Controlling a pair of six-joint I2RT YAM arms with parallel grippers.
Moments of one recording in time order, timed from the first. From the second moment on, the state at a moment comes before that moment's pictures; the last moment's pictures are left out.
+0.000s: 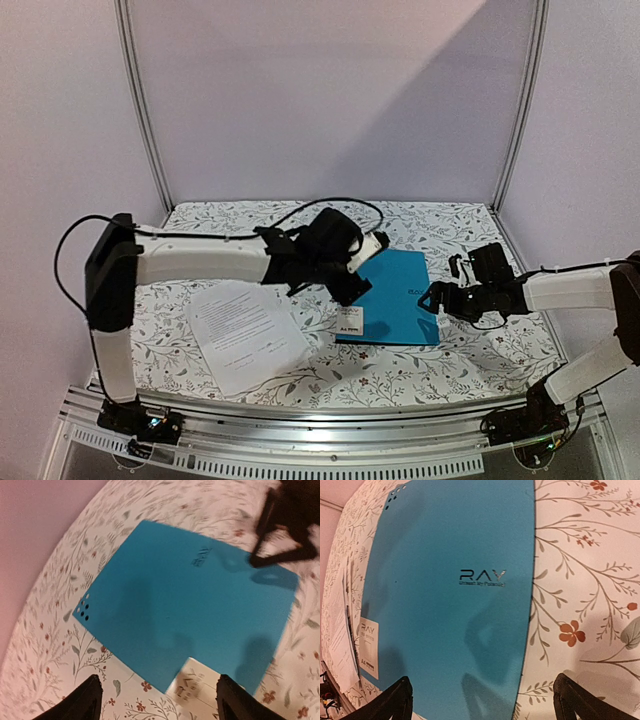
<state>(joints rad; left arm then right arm) -1.00 2.02 1.55 -0.31 -0.22 0.16 0.40 1.40 0.57 -0.03 -0.24 0.56</state>
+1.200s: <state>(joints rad) -1.29 2.12 1.30 -0.11 -0.60 0.68 0.40 1.49 0.61 -0.07 -0.20 0.54</state>
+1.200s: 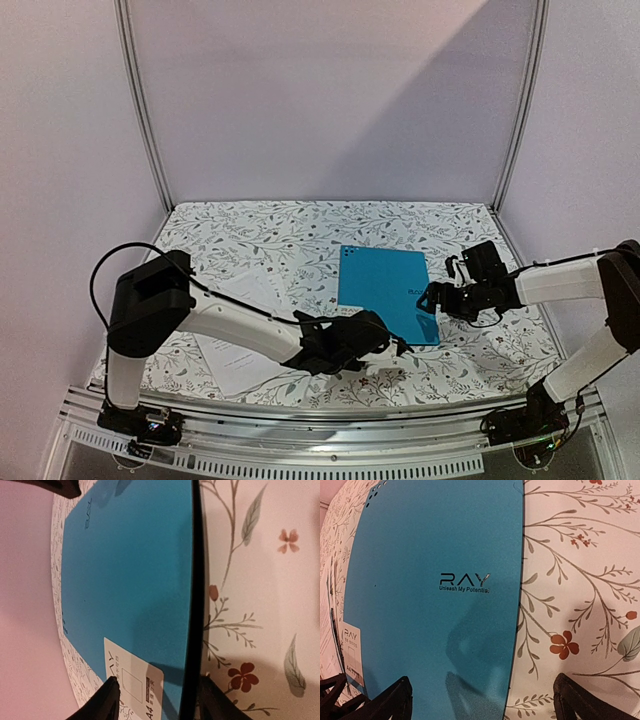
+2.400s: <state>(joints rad) -1.31 2.22 1.24 0.39 -0.85 0.81 0.36 1.47 0.60 -0.01 -0.32 0.58</state>
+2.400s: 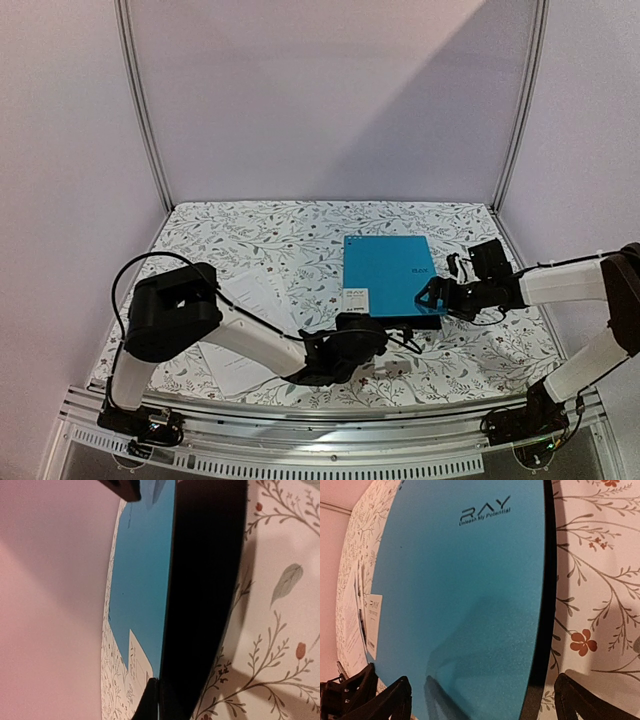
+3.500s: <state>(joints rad) -1.29 2.12 1.22 0.30 -0.77 0.45 0.34 1.42 0.68 0.18 -0.52 0.80</state>
